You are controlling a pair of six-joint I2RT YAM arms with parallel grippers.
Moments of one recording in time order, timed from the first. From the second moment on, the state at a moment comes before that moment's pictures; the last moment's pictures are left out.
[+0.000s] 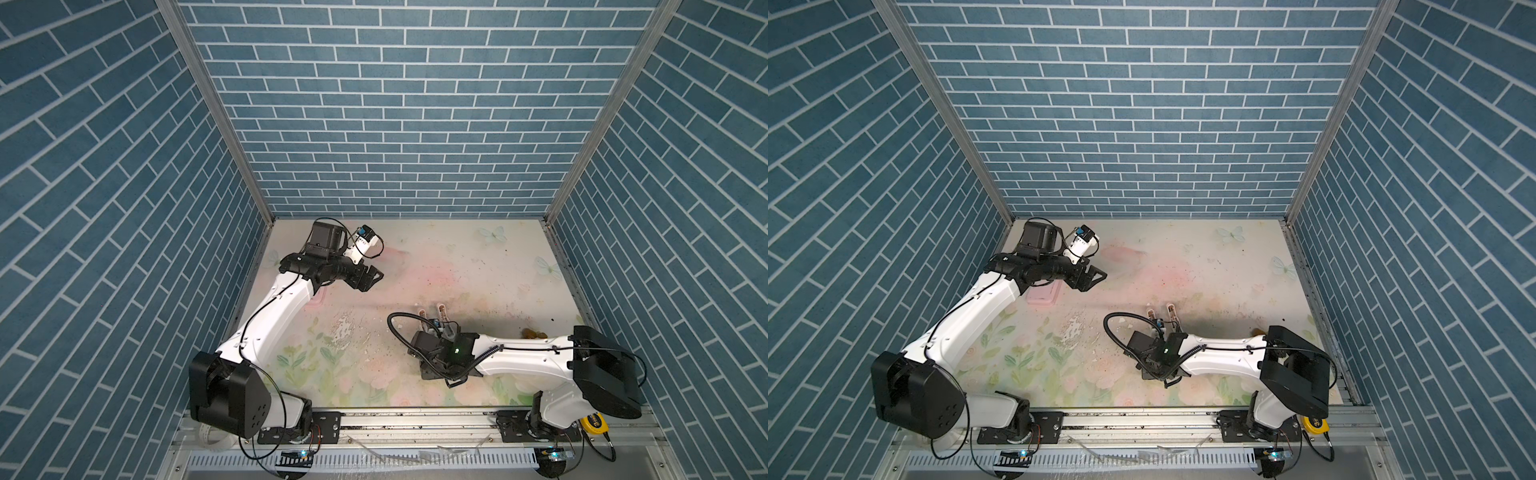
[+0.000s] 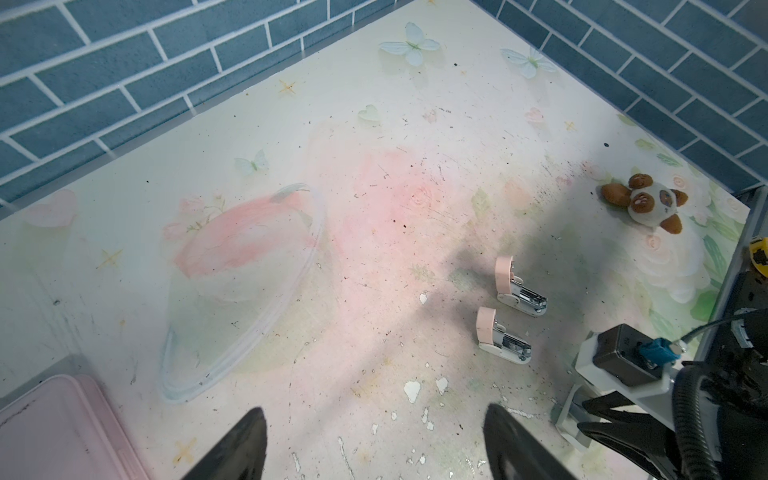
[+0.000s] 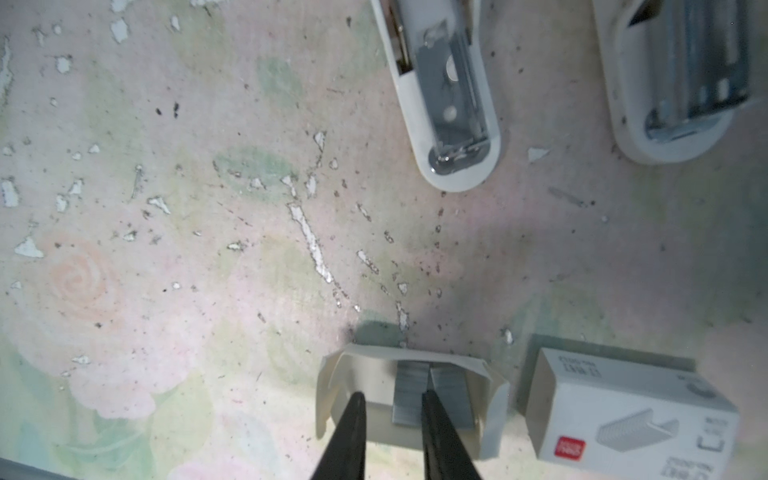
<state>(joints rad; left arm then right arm) -0.29 1.39 1.24 -0.67 0.46 0.26 1.26 1.54 0.85 -0.59 0.16 1.05</state>
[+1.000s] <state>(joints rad) -0.29 1.40 1.24 -0.67 0.47 0.25 1.26 1.57 0.84 -0.57 0.14 1.05</state>
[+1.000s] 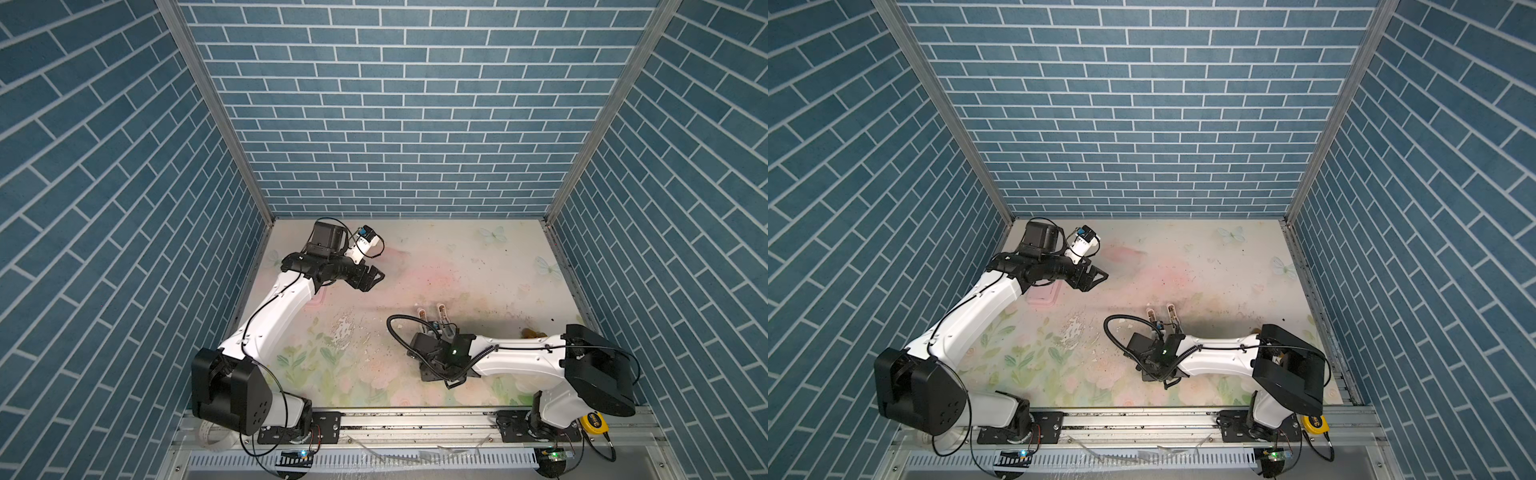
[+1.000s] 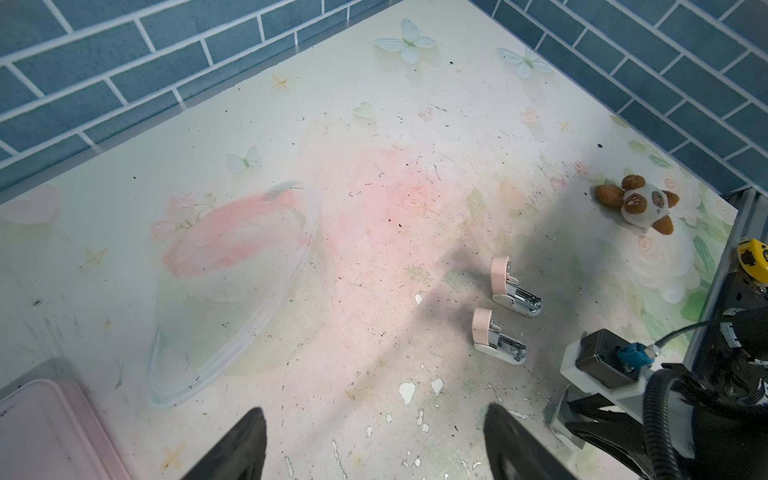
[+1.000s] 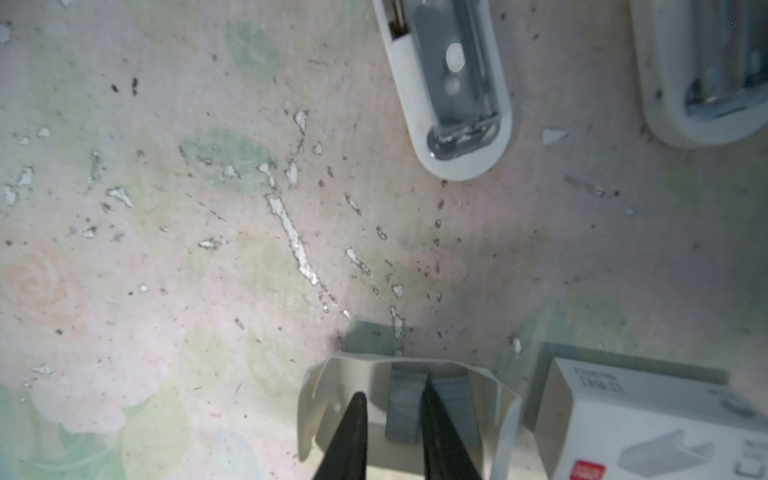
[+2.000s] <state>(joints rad) -0.29 1.40 1.24 -0.67 0.47 0.25 1.26 1.59 0.86 -0.58 0.15 1.09</state>
